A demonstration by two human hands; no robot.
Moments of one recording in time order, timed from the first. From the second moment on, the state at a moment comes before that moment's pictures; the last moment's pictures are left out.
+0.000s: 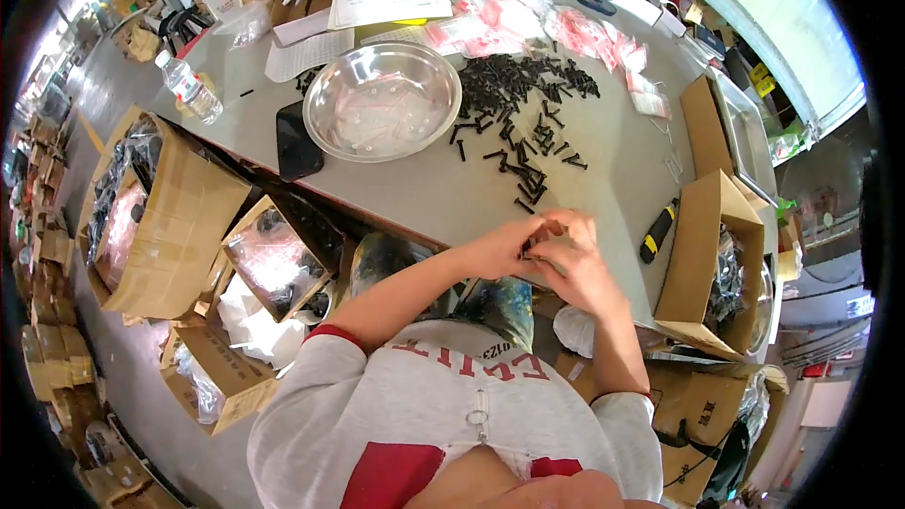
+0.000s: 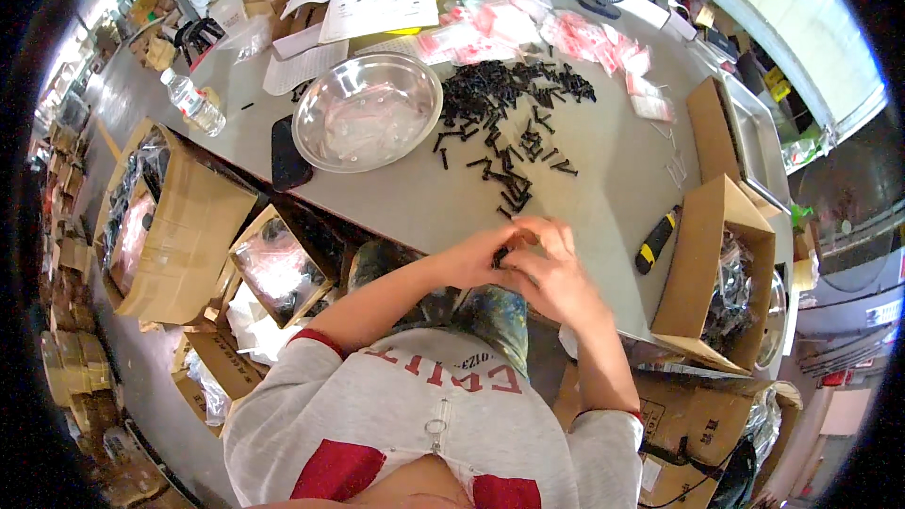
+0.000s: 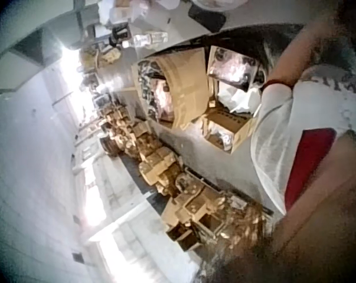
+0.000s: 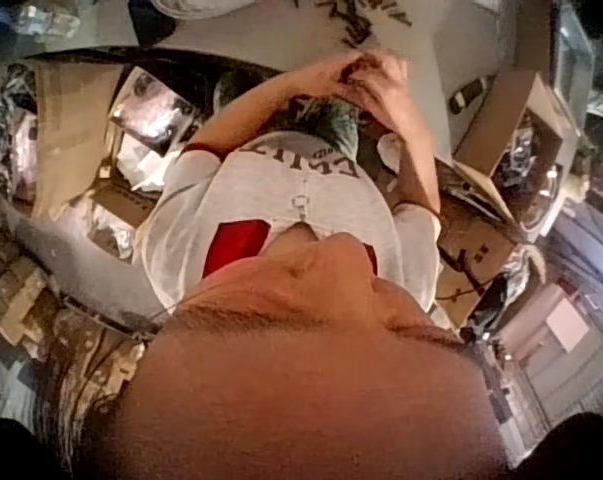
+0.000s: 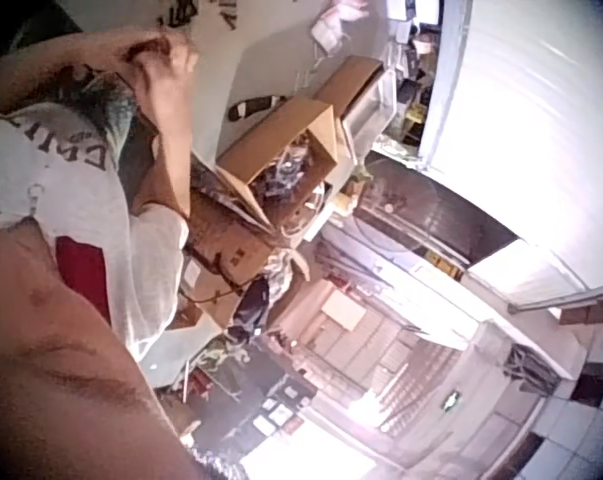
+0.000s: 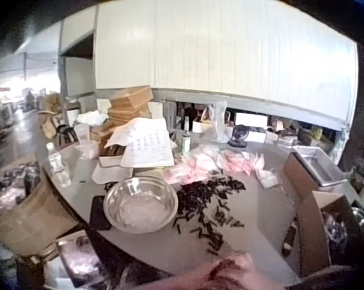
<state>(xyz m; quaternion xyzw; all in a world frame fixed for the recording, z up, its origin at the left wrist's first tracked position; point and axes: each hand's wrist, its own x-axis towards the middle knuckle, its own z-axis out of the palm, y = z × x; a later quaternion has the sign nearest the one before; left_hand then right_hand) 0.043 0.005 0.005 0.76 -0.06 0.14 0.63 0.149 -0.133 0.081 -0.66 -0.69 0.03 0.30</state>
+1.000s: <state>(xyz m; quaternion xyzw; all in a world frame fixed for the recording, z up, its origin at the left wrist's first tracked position) 0.030 0.010 -0.008 0.77 0.07 0.19 0.61 0.157 -0.121 0.051 -0.68 -0.64 0.00 0.34</state>
